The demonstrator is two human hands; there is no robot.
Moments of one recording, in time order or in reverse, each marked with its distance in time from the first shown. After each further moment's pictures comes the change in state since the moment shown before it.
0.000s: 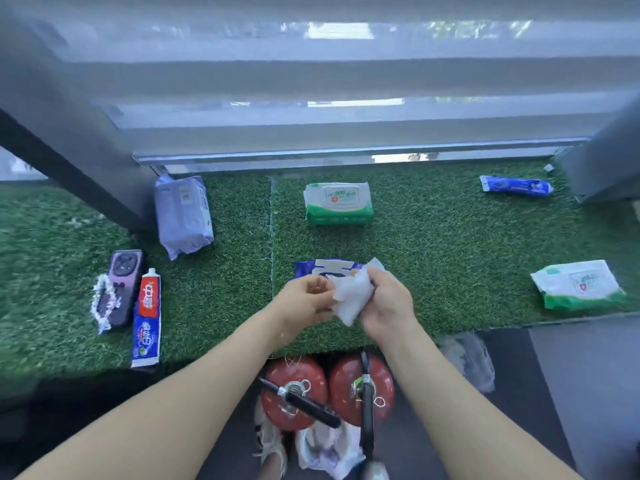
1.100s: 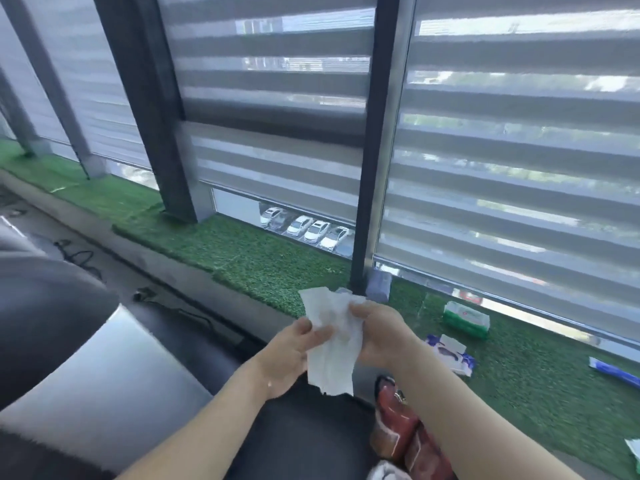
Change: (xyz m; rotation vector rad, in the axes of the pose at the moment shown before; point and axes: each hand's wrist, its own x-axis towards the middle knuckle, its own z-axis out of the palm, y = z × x) left_hand -0.604 -0.163 0.045 -0.304 0.358 0.635; right_hand -0.552 0.100 -0.064 -0.425 -0.937 0.260
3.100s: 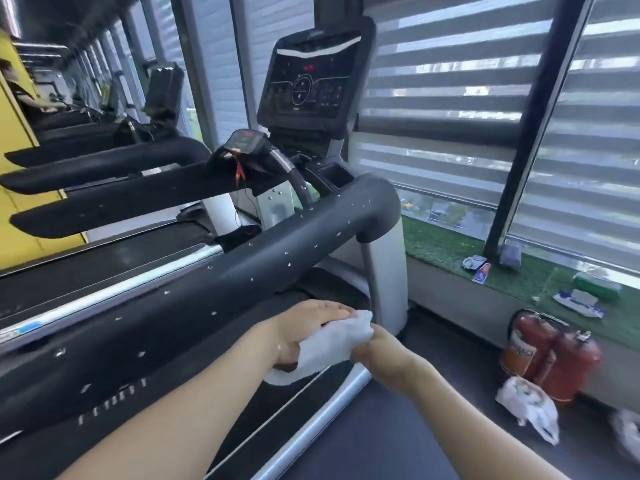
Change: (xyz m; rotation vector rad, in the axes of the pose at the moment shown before) left_hand -0.767 -0.032 -0.220 0.239 0.203 -0.072; right_hand -0.406 0.601 0.292 -0.938 -0.520 -0.206
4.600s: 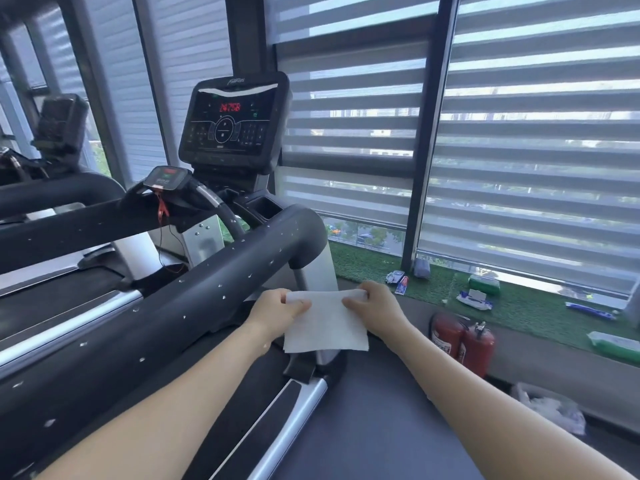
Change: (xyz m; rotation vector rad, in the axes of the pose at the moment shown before) left_hand 0.022 0.034 0.040 0.212 0.304 0.248; right_hand -0.056 -0.070 -0.058 -0.463 0.779 -0.057
